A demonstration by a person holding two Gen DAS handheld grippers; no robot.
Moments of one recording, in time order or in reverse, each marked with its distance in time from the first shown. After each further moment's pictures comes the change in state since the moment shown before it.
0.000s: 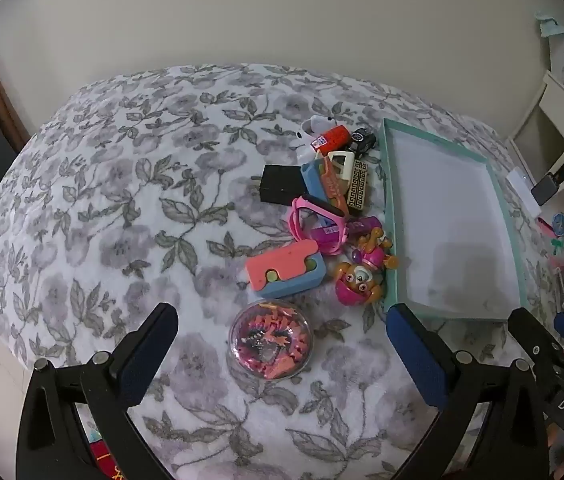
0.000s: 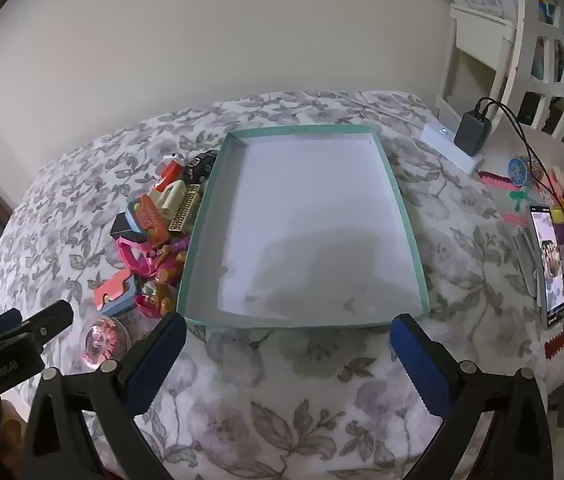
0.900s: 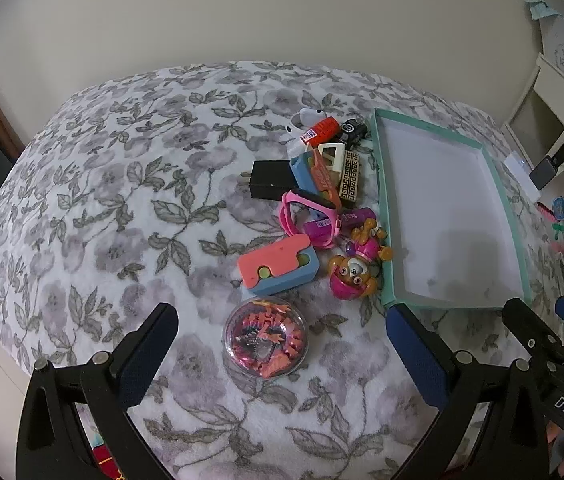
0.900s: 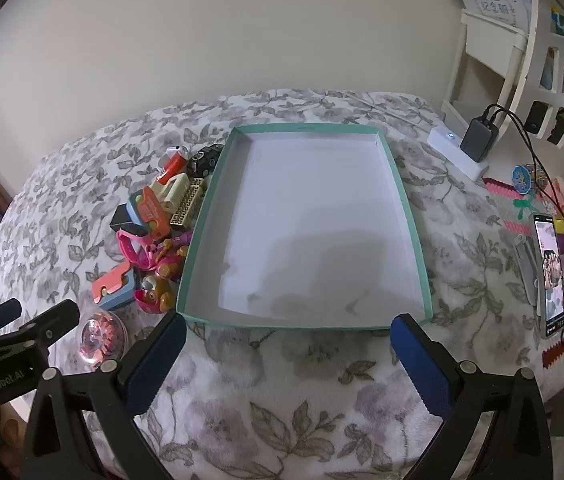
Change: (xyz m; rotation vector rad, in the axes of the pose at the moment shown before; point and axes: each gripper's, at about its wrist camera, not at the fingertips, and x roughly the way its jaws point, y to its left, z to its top) left arm 0.002 -0.006 -0.002 0.057 0.007 0.008; right arm 0.004 0.006 0.001 -0.031 0.015 0.001
